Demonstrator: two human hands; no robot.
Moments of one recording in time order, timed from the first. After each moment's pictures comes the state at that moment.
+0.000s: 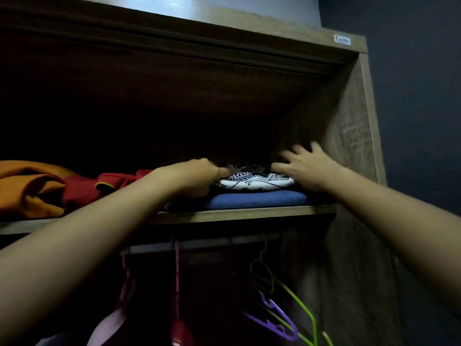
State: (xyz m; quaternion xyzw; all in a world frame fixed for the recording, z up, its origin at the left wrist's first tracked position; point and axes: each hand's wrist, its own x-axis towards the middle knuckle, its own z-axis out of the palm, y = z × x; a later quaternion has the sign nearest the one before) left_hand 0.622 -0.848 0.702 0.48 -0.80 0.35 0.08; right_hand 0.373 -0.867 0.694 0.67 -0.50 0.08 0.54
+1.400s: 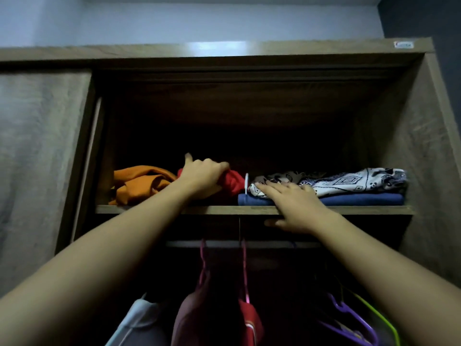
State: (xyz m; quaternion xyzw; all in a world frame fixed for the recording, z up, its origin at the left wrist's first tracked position) left_hand 0.721 -0.797 0.688 0.63 -0.61 0.45 0.14; right_hand 0.514 -0.828 0.627 0.80 -0.42 0.25 0.34
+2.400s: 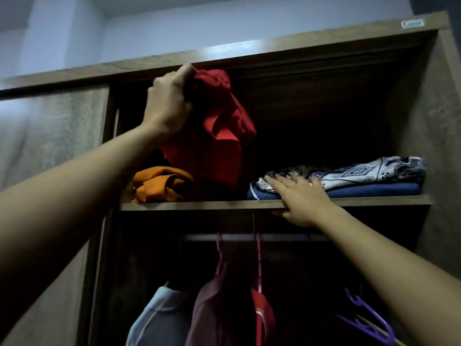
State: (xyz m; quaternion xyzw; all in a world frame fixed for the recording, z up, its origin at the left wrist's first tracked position) left_hand 0.734 -0.698 0.757 0.43 -0.52 0.54 0.49; right_hand 0.514 -0.836 0.621 0.80 -0.42 0.28 0.33
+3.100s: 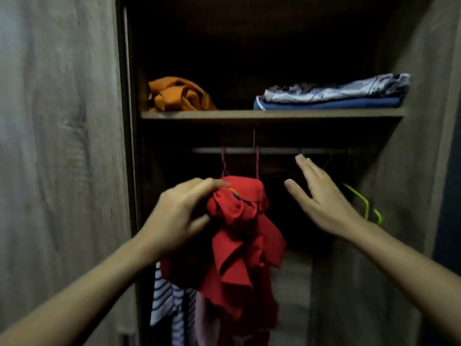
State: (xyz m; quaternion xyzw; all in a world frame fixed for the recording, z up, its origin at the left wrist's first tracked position) left_hand 0.730 -0.600 0.449 0.43 -0.78 0.26 0.38; right_hand 0.478 -0.718 0.460 0.84 -0.34 0.42 0.02
